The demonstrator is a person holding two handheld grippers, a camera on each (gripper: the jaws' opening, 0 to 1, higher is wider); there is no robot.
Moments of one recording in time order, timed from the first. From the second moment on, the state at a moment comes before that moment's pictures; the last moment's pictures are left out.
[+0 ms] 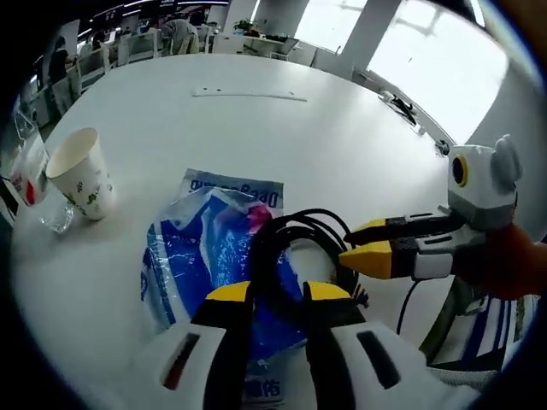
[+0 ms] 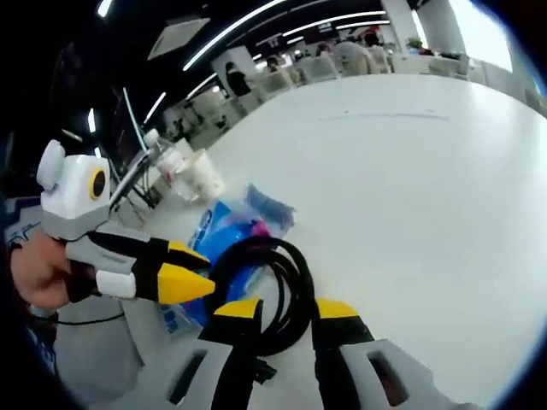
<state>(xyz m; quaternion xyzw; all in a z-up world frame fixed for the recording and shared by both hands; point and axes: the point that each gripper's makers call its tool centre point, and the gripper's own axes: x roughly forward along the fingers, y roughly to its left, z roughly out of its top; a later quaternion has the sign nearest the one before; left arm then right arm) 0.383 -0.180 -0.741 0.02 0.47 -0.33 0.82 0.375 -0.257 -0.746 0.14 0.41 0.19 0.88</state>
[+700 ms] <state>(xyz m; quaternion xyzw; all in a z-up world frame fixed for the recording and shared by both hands) 0.383 -0.181 -0.748 0.02 0.47 -0.31 0.82 0.367 -0.262 -0.759 0.11 0.43 0.17 0.88</state>
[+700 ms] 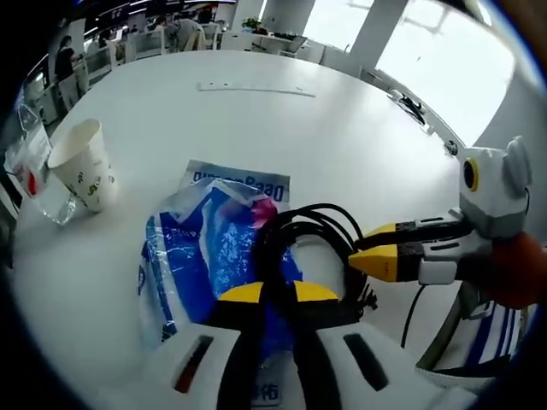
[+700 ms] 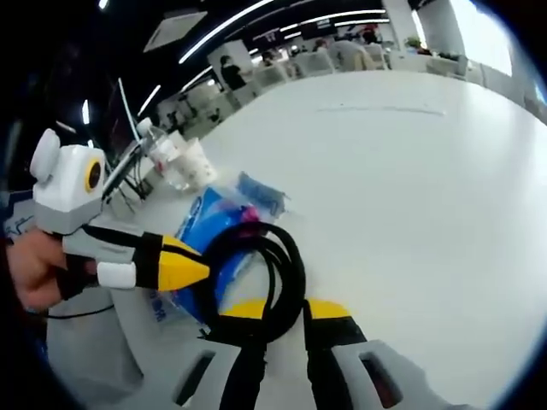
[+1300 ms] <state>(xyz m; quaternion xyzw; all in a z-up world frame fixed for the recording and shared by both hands) 0.383 -0.193 -0.736 0.00 0.47 -0.31 0.83 0.368 -0.284 -0.740 0.14 0.40 0.15 0.89</state>
